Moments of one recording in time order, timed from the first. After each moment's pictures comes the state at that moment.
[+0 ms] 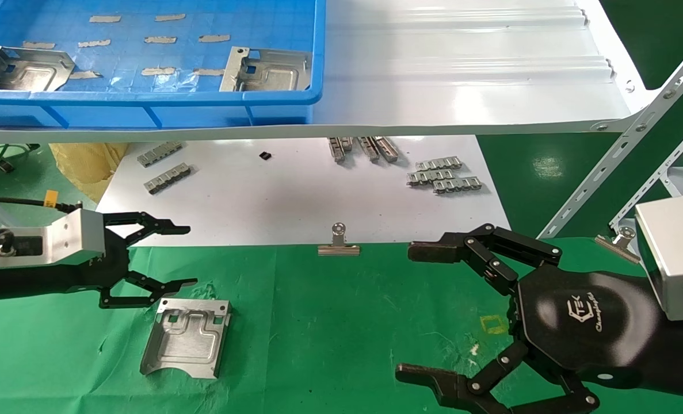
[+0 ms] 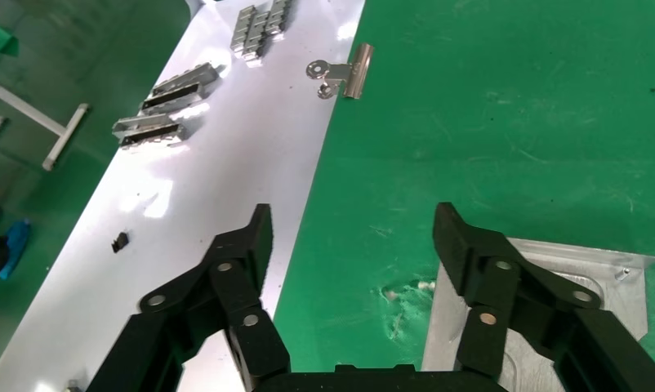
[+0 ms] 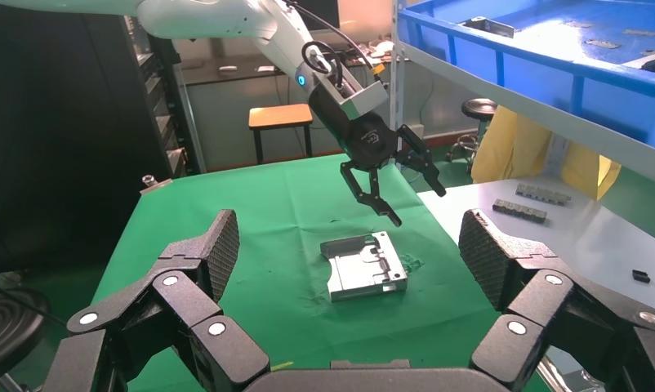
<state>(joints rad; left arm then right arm) -1.71 0.87 0.81 -0.06 1.10 1.59 0.73 1.09 -0.58 -0.35 1.26 -0.68 -1.47 0.15</state>
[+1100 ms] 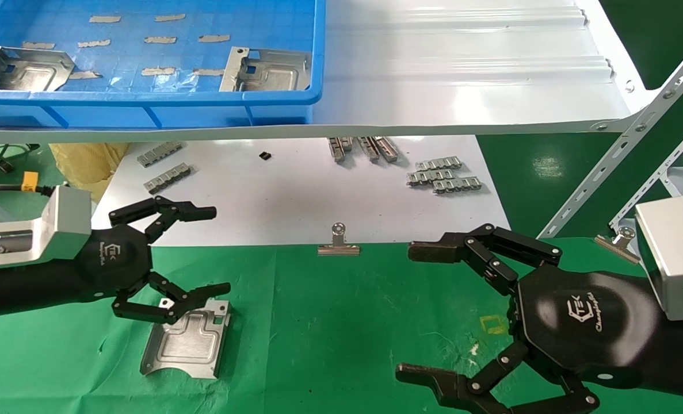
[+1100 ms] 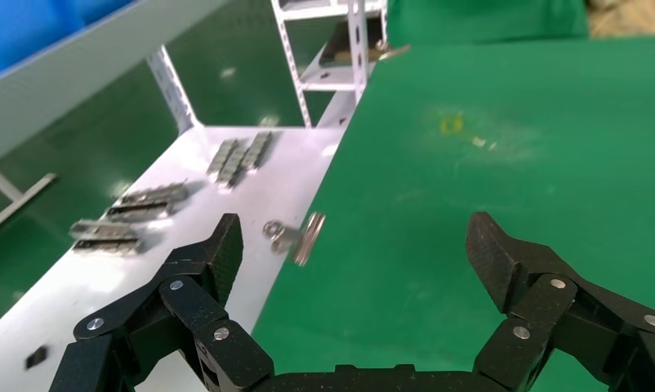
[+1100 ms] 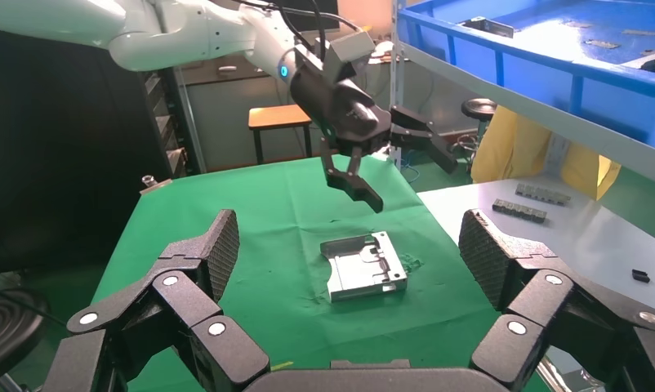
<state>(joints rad) -1.40 0.74 0.55 -0.66 0.92 1.54 0.28 1.09 -0.58 -0.35 1.26 -0.68 -1.47 0.15</state>
